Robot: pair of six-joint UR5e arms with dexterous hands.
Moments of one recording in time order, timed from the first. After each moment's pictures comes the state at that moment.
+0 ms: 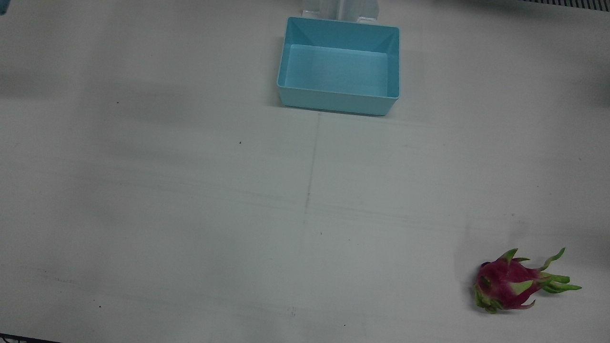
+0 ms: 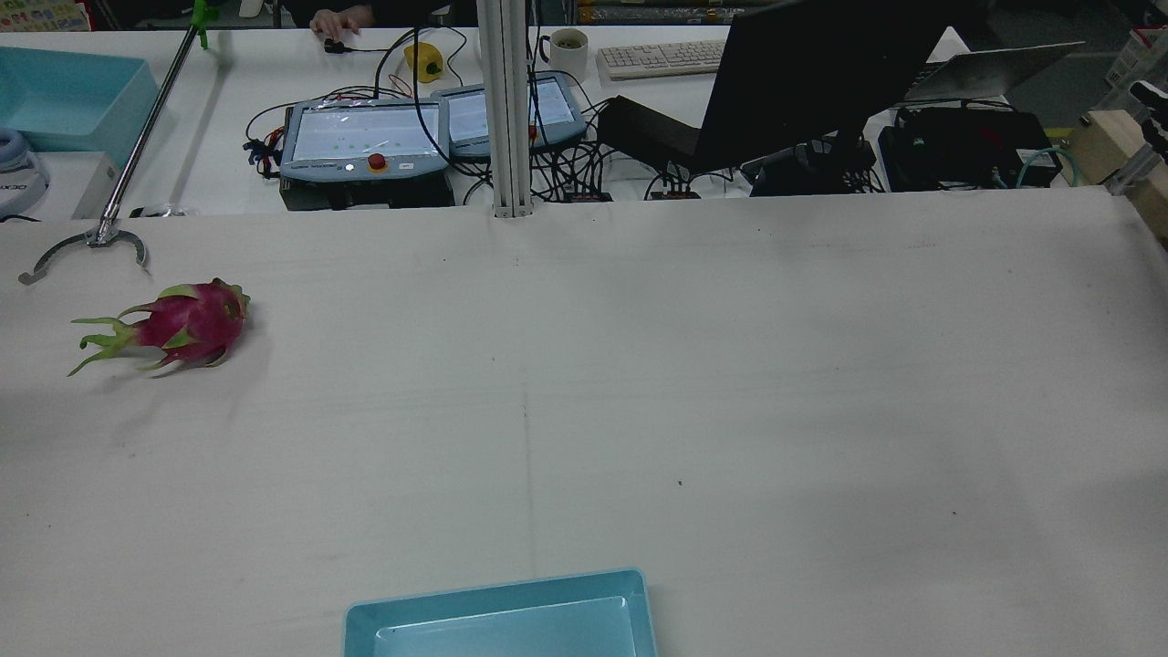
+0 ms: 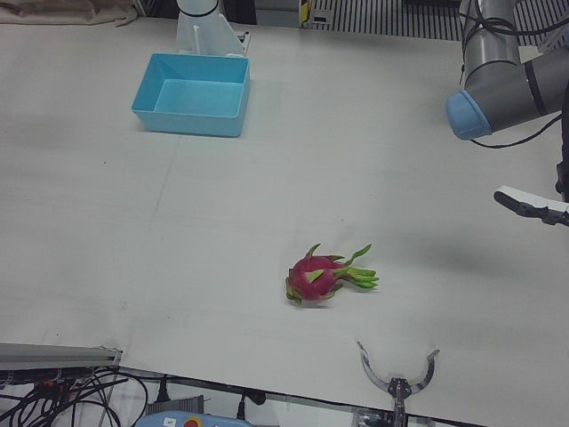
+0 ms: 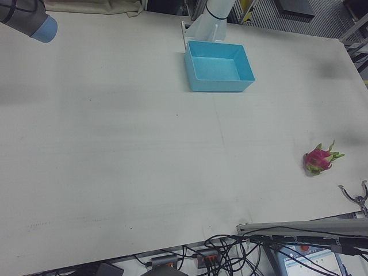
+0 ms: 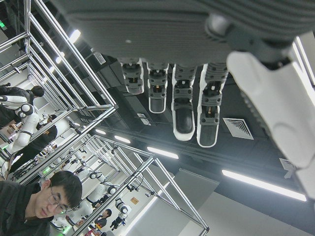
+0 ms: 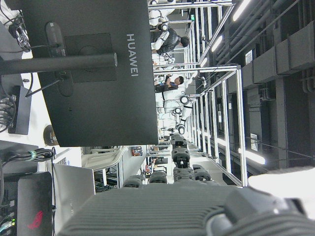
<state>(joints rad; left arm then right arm) -1.59 -2.01 -1.36 -0.29 1.55 0.69 1.44 -1.54 1.60 -3.20 -1.44 0.08</state>
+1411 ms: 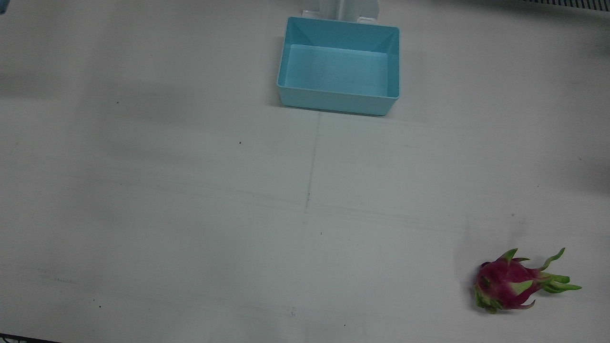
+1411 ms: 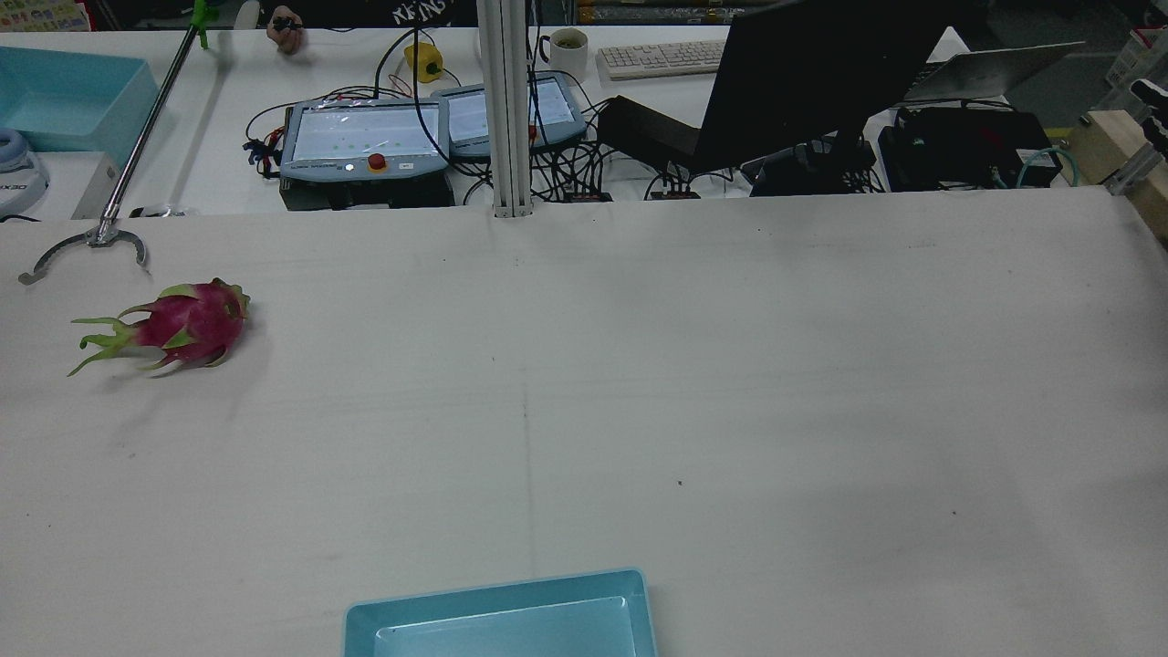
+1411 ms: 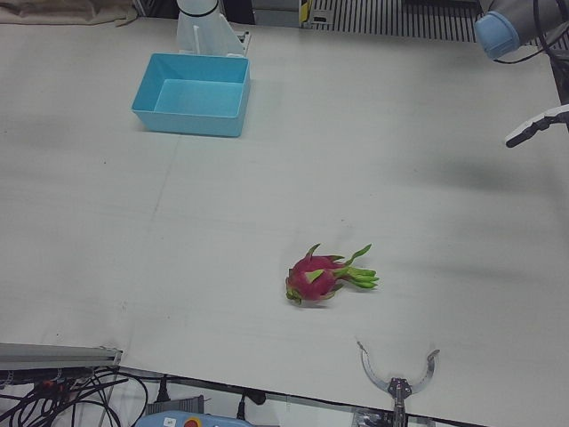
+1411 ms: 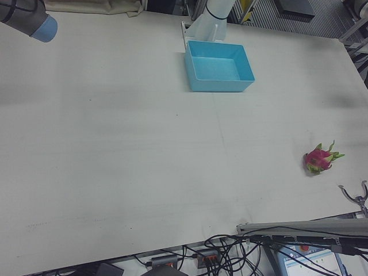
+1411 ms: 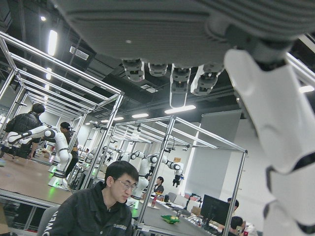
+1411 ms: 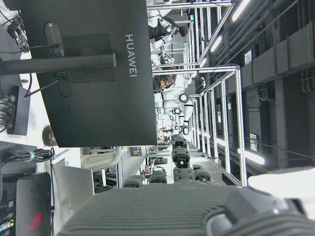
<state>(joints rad) -1.71 -1.56 -1.81 -0.22 1.81 1.12 1.44 -1.54 1.61 -3.20 -1.45 0.08</state>
